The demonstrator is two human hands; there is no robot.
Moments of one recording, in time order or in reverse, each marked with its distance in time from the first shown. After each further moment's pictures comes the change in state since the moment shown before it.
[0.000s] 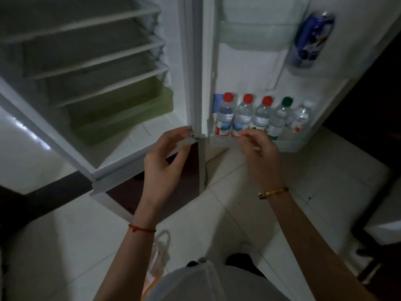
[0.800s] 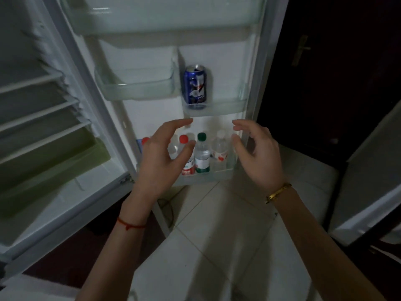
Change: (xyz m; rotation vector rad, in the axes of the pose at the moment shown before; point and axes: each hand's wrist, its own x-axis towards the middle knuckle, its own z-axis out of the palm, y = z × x) left_hand 0.064 0.114 0.198 0.224 -0.223 0.418; right_hand 0.085 -0.004 -0.216 -0.337 0.152 -0.322
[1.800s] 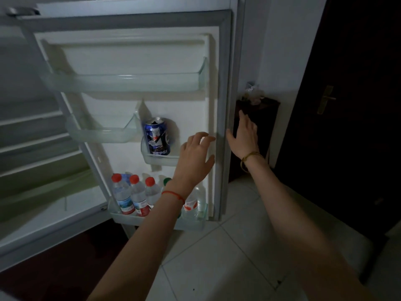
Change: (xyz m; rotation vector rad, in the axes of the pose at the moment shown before) left_hand 0.166 0.032 0.208 0.604 -0.031 -0.060; right_hand 0.236 0.162 -0.034 -0.167 -0.208 0.059
